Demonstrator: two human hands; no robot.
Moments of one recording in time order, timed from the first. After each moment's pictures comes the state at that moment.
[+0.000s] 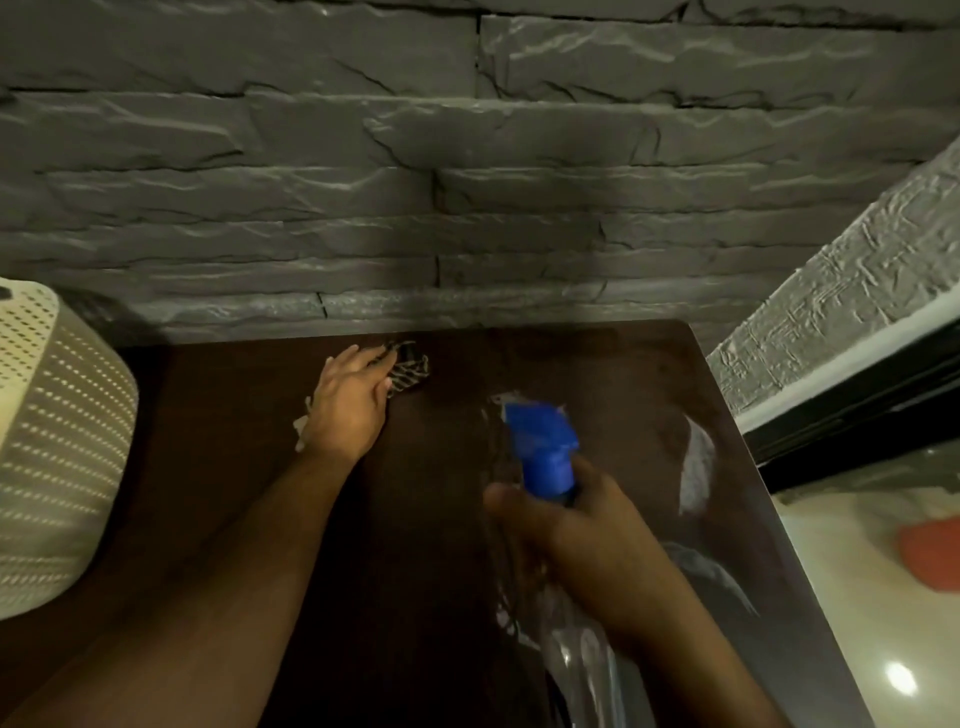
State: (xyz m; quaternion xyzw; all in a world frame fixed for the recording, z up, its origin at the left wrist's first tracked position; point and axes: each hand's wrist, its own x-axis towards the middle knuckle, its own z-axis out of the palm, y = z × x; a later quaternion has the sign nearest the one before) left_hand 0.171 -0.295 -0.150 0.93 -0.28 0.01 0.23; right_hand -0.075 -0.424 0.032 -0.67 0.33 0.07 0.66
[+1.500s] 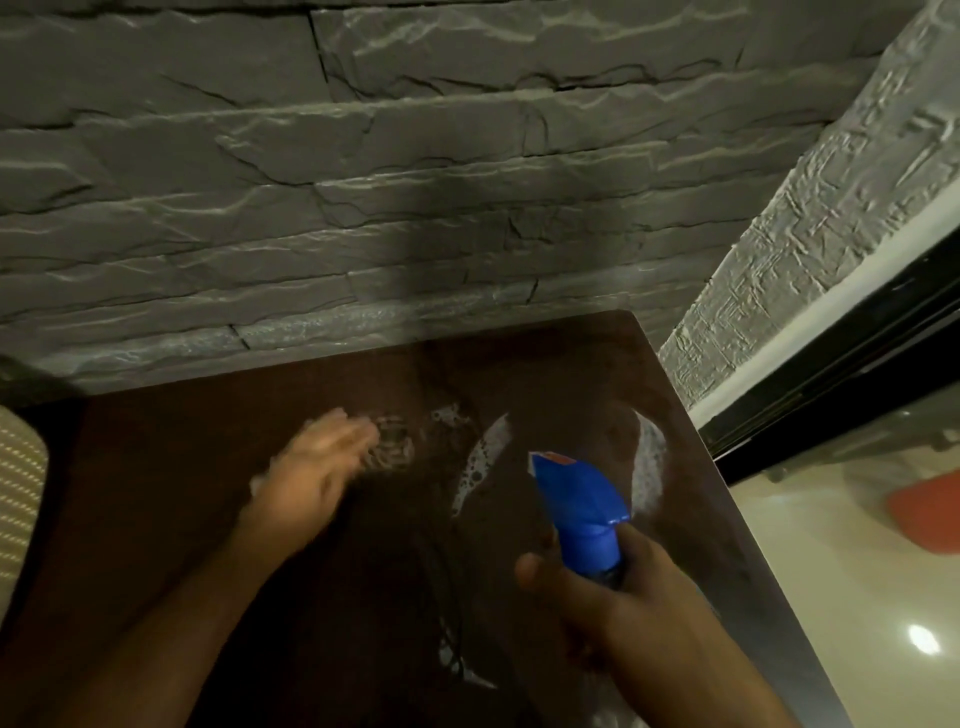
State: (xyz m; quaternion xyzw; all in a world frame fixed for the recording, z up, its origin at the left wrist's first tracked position) left_hand 0.112 -0.288 -0.132 0.88 -0.43 -0.08 0.20; right_hand -0.133 -0.473 0.034 -0.62 0.44 0.09 0.64
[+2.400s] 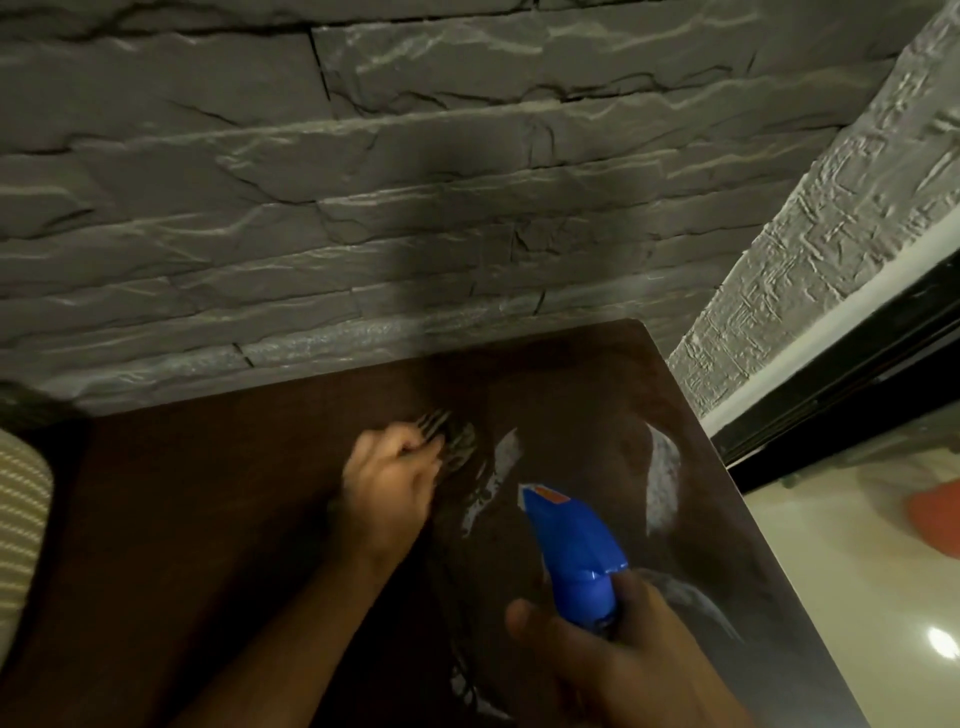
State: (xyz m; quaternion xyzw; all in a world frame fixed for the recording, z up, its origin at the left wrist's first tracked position) left_hand 0.070 -0.355 -0.131 0.91 -0.36 0.03 0.19; right_hand -0.128 -0.461 0.026 -0.58 0.44 0.06 0.69
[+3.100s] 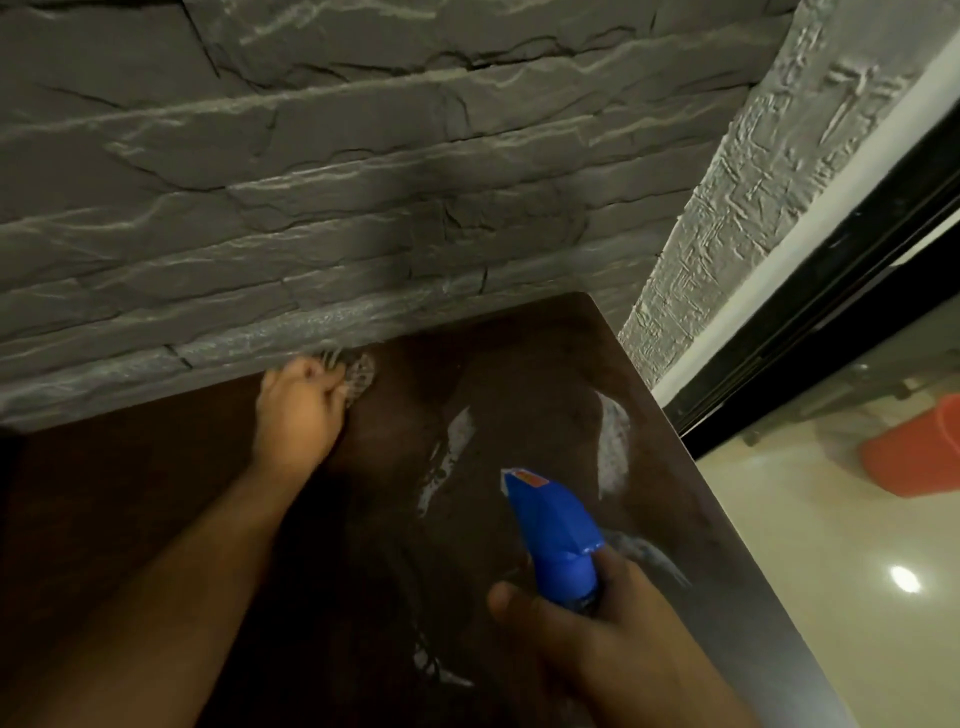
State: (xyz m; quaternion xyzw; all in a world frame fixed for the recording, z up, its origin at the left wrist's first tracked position) left_hand 0.154 -0.372 -0.137 0.94 -0.30 0.03 0.13; right_hand -0.156 -0.469 0.026 -0.57 0.43 0.05 0.70
